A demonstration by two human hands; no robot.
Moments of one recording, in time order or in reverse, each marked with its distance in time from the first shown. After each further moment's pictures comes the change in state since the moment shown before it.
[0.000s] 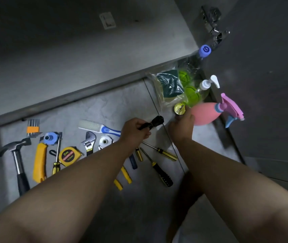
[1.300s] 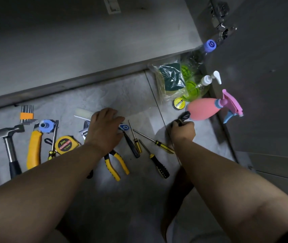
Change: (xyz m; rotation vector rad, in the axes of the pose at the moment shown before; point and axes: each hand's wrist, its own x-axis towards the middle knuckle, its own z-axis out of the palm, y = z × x) left_hand -0.014 -0.028 -0.091 1.322 0.130 0.553; right_hand -0.013 0.022 0.002 -0.068 0.088 0.430
